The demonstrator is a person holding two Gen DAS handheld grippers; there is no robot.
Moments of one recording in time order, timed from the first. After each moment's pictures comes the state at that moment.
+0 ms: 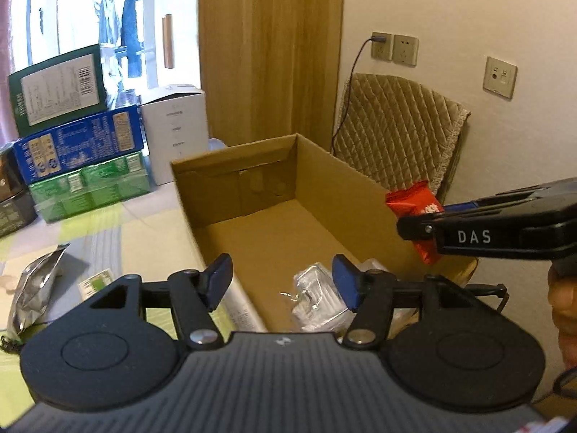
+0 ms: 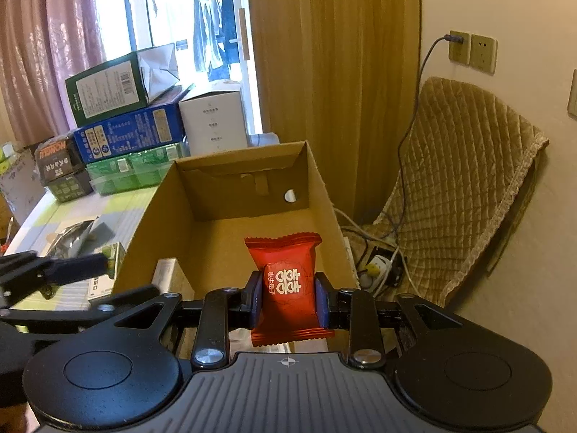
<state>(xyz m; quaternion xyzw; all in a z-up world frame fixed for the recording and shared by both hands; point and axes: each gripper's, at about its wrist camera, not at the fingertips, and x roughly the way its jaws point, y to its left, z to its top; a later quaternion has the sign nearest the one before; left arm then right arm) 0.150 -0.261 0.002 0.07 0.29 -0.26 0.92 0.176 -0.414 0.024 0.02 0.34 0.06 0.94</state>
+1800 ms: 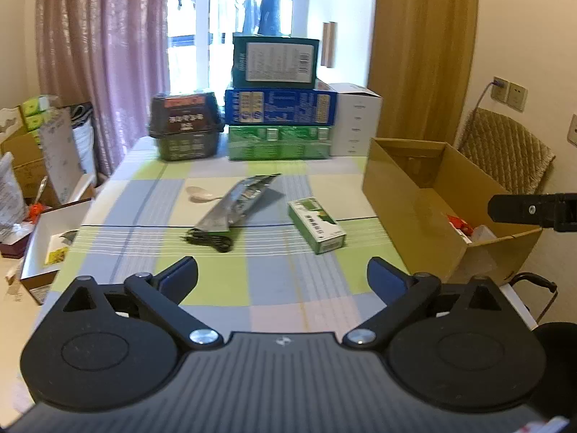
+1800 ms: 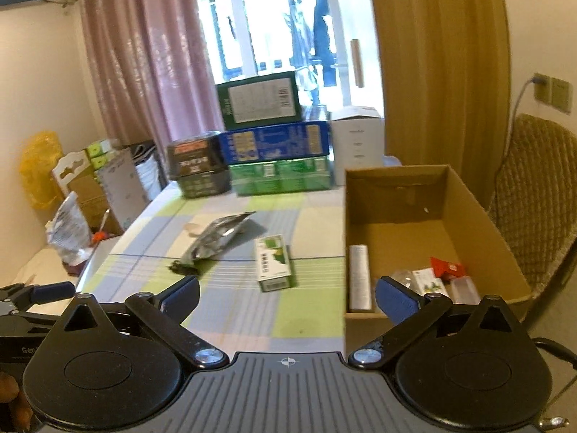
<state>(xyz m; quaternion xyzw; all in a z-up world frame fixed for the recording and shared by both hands) 0.028 -0.028 0.037 0.00 0.29 -0.07 0.95 0.055 -0.271 0.065 0.03 0.29 0.20 0.94</state>
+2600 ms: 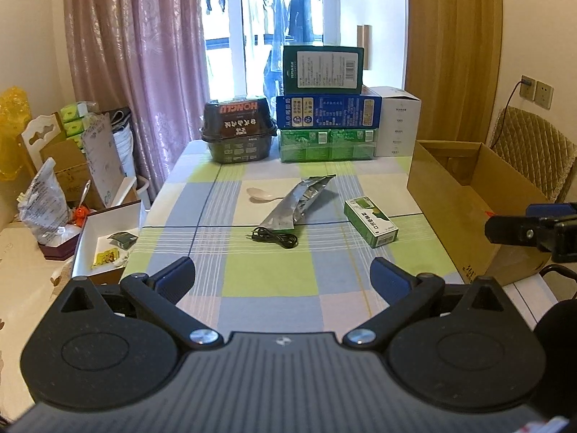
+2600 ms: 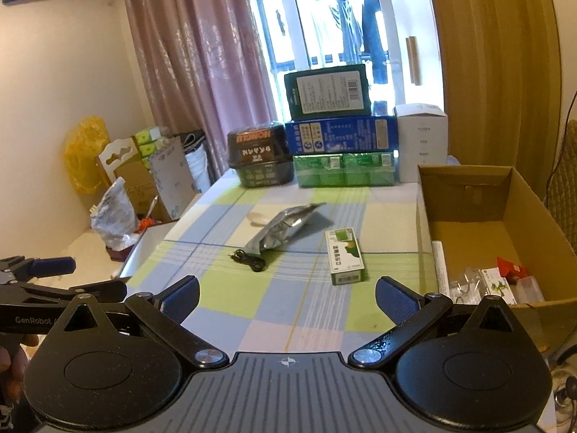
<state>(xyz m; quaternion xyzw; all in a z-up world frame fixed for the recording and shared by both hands) 0.007 0.025 0.061 0.03 0.29 -0.02 0.96 0.039 -0.218 0.058 0.03 0.29 0.27 0.92</state>
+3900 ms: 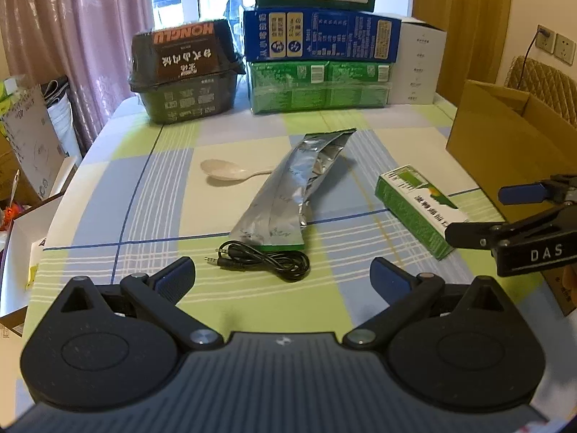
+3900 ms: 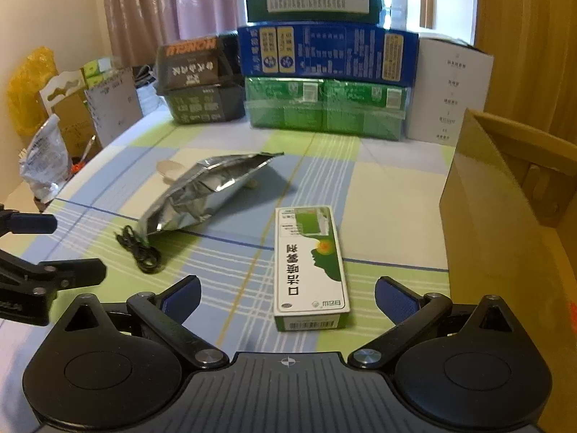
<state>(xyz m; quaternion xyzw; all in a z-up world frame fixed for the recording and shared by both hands) 0.230 0.044 -0.068 0.05 0.37 -0.09 0.92 0.246 -0.147 -0.083 -0.05 0.37 0.23 0.90</state>
